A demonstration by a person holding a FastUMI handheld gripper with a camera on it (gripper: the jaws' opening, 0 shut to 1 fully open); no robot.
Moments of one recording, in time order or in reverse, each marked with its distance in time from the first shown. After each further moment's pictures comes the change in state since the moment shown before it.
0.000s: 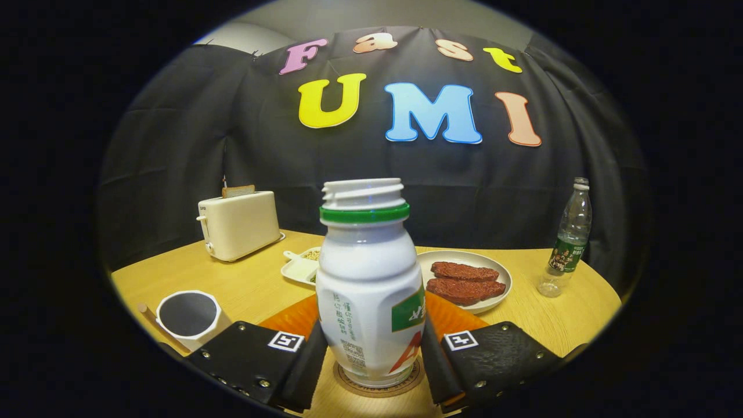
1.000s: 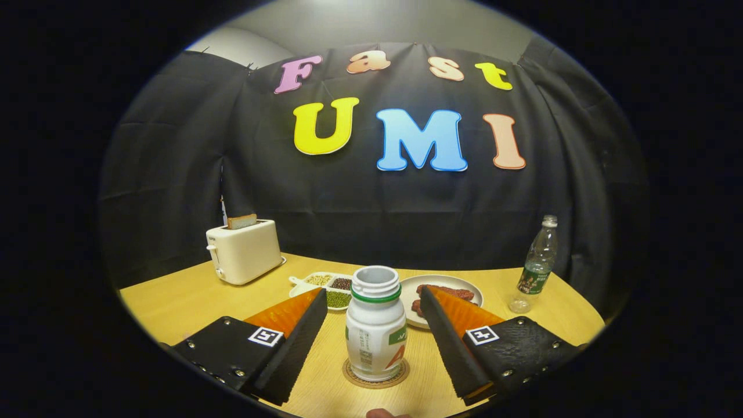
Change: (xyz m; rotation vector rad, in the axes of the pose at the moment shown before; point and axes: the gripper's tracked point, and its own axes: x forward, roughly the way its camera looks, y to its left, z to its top) arm -0.065 -0.009 0.078 0.017 -0.099 -0.068
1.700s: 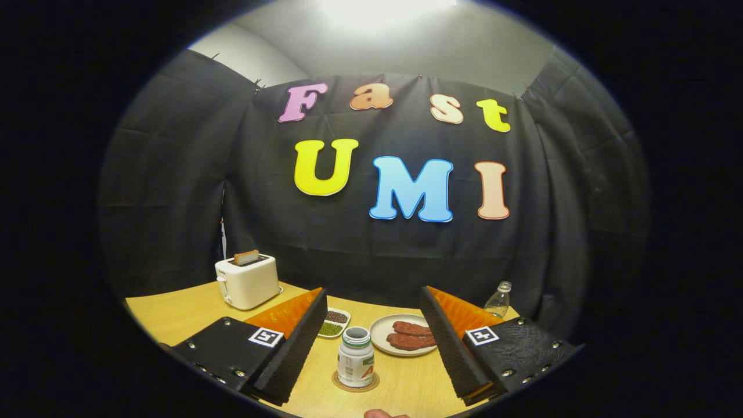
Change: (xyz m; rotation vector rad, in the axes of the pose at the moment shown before) arm -0.072 -0.015 0.107 -0.074 -0.099 -0.037
